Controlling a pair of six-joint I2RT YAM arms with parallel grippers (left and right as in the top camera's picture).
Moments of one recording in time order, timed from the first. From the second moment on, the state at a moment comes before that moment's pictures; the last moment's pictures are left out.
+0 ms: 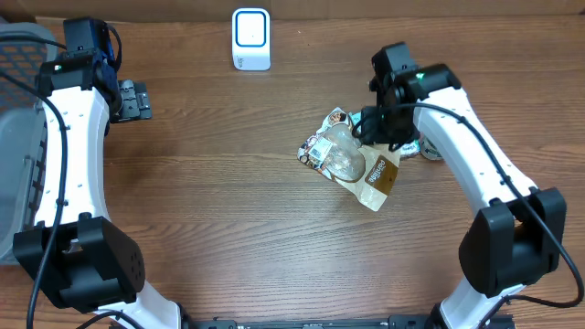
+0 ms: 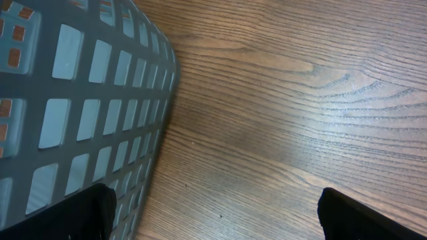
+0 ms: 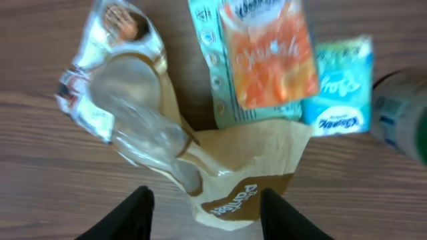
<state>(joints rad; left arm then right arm) 0.18 1.82 1.73 -1.09 -0.28 -0.05 0.28 1.86 1.64 -1.16 -0.04 0.25</state>
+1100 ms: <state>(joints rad) 0.18 1.82 1.73 -1.09 -0.28 -0.05 0.28 1.68 2.32 -1.64 -0.12 0.25</state>
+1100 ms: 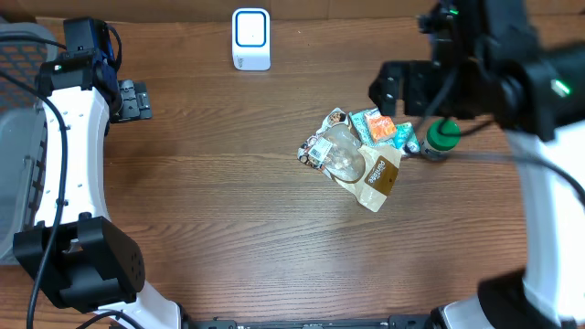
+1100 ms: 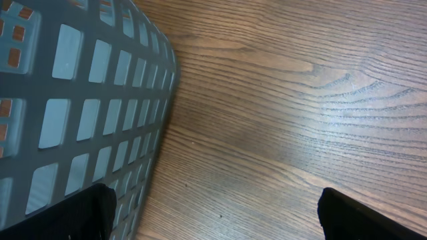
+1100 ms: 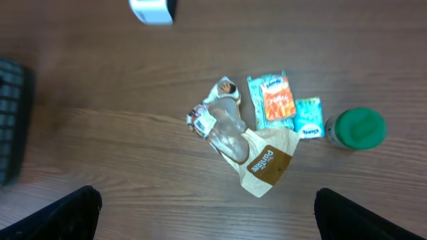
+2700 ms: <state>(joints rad) 0.18 1.82 1.73 -1.09 -0.28 -0.05 0.13 0.99 1.79 -1.14 0.17 0.27</state>
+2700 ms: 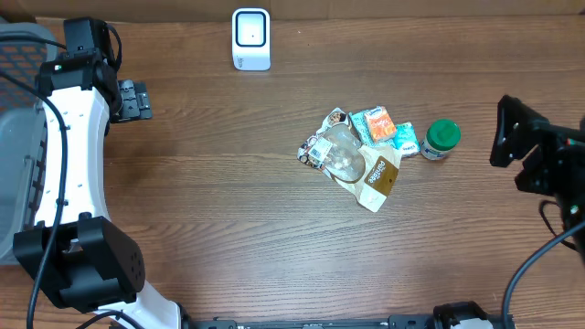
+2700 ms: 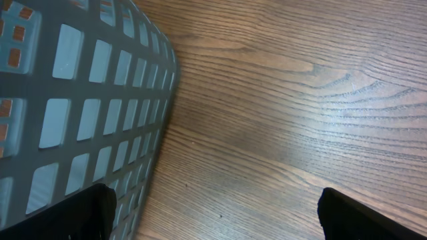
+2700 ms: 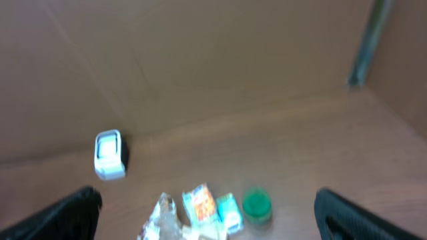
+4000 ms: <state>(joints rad) 0.18 1.82 1.73 -1.09 -0.28 -0.05 0.03 0.05 0.06 0.02 -0.09 0.13</state>
